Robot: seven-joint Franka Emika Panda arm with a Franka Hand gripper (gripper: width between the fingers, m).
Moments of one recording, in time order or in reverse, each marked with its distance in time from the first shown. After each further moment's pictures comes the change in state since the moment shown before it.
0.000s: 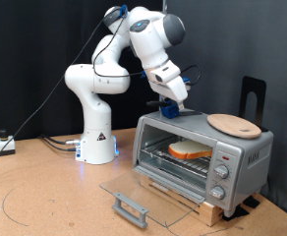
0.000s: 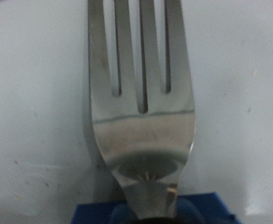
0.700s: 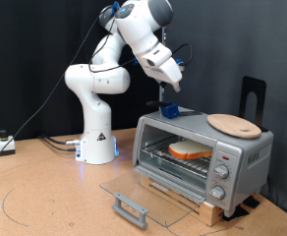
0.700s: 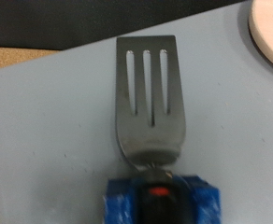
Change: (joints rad) arm -0.021 0.023 -0.192 0.041 -0.104 -0.107 -0.037
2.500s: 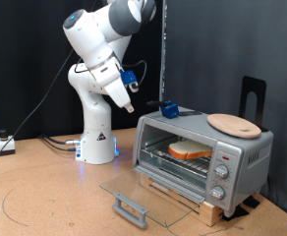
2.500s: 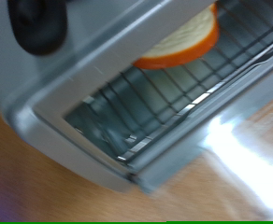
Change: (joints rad) arm -0.378 0.448 -0.048 0.168 -0.312 0.004 0.023
